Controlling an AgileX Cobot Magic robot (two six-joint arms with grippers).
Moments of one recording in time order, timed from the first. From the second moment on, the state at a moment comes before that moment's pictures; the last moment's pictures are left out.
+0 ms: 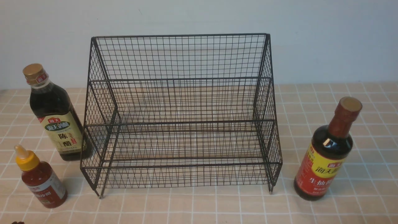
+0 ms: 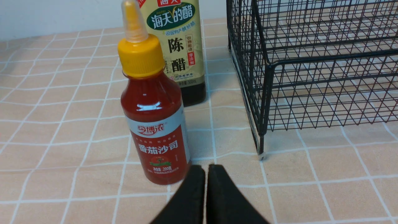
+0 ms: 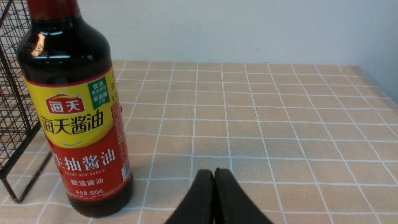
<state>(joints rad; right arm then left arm) -0.01 -0.02 0.02 -0.09 0.39 0.09 0.00 -0.01 0.02 -0.05 0.38 0.11</state>
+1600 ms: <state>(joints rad) 0.00 0.07 -0.29 0.31 0.12 0.34 0.00 -0.01 0.02 -0.05 0.38 0.11</state>
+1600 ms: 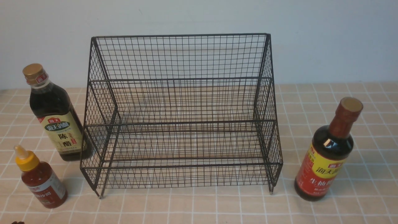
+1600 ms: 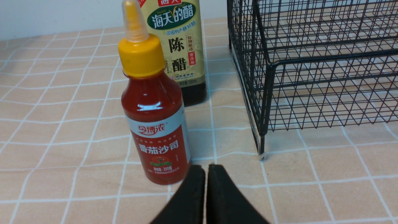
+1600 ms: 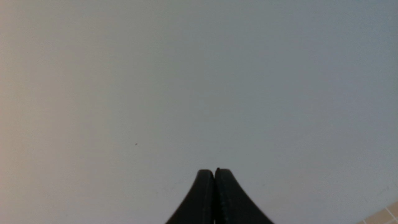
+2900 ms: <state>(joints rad) 0.26 1.44 -1.41 0.09 1.26 0.03 0.00 -0.01 0.02 -0.05 0.38 0.11</state>
